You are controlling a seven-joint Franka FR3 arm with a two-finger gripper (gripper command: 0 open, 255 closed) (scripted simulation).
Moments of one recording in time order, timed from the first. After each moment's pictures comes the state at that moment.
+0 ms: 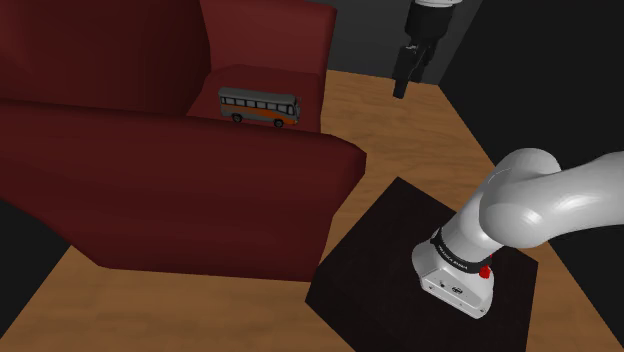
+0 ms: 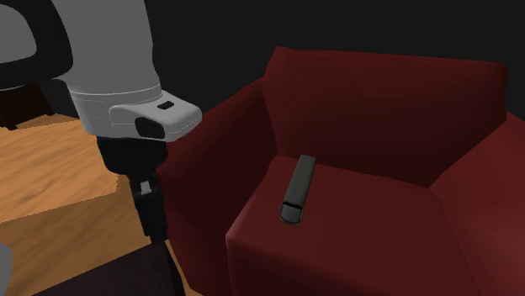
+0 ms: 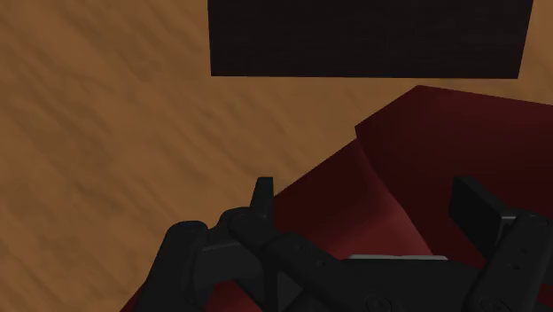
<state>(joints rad) -0.02 -0.75 -0.01 -2.38 -0.09 1.54 -0.05</state>
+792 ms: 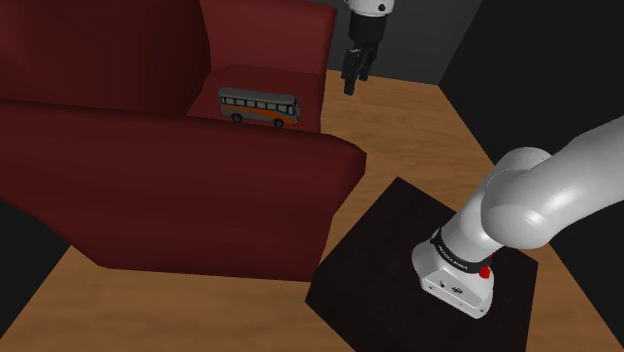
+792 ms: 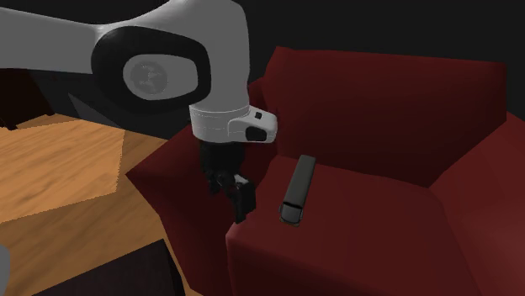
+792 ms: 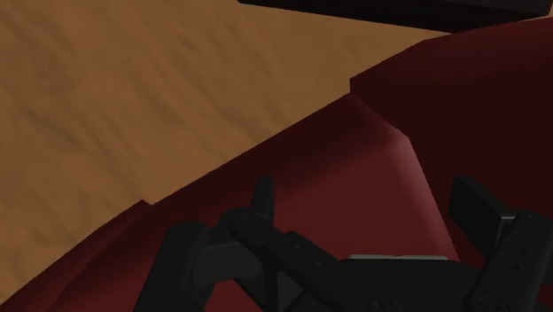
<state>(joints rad) 0.03 -0.39 -0.05 -2.23 -0.07 1.77 -0.18</state>
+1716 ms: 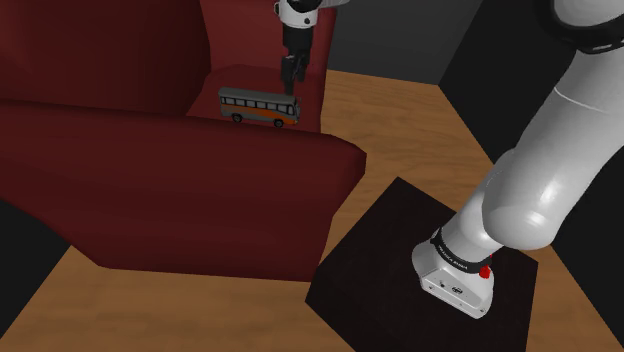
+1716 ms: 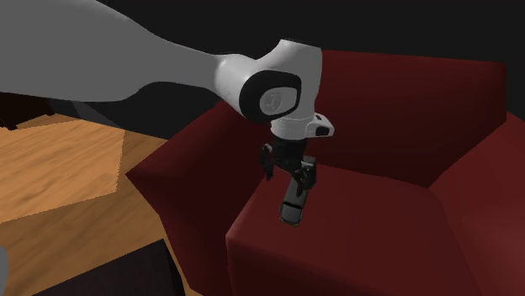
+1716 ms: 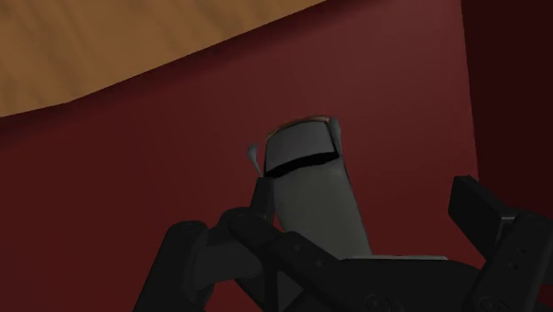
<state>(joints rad) 0.07 0.13 -0.05 -1.82 0.00 1.91 -0.35</state>
